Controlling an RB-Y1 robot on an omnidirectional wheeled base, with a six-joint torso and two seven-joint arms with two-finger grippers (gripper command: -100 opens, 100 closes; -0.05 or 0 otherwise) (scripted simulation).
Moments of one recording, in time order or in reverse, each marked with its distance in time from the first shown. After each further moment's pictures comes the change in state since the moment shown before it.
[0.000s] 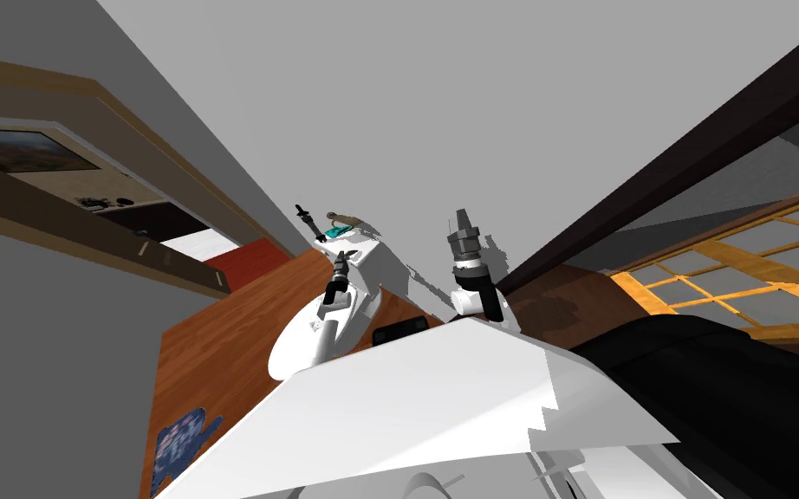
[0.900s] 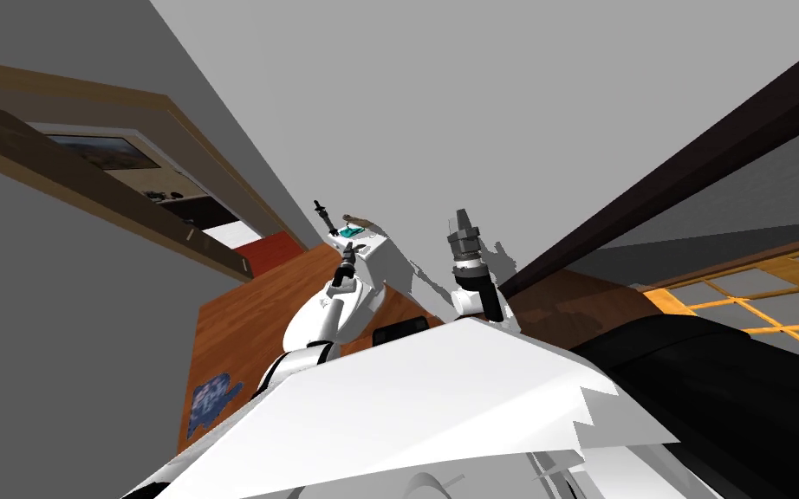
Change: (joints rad) left arm -0.268 0.017 -0.018 0.311 0.030 -0.053 -0.018; right arm 0.000 0.000 0.000 0.000 0.000 0.000 0.000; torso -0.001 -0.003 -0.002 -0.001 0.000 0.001
